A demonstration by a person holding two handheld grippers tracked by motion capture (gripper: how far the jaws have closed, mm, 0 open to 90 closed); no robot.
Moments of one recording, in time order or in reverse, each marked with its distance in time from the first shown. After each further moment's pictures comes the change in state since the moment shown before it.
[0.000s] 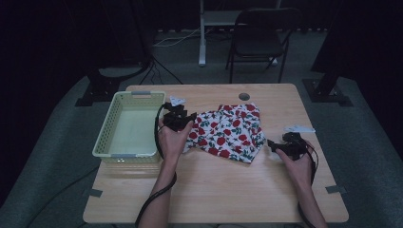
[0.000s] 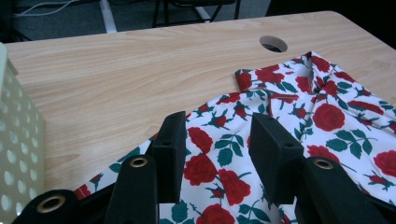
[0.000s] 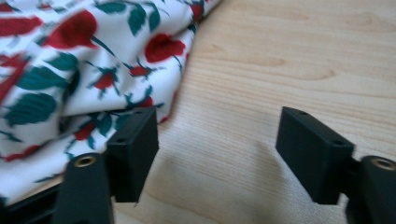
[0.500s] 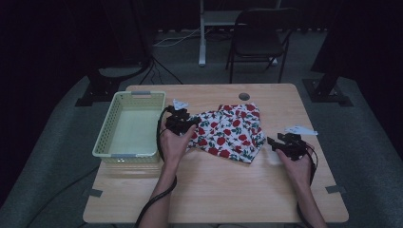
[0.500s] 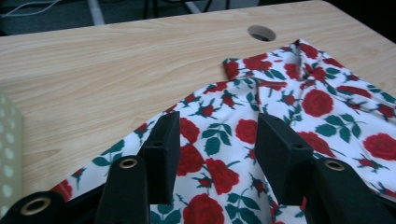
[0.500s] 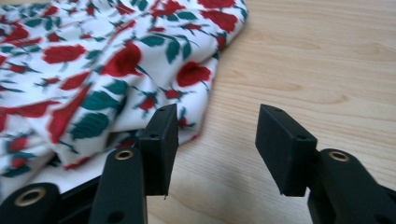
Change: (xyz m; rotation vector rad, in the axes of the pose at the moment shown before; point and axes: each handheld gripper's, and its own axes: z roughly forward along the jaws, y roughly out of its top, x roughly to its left) left arm -0.007 -0.011 0.002 0.005 -0.043 0.024; right arm 0.011 0.002 -0.012 -0.088 0.041 -0.003
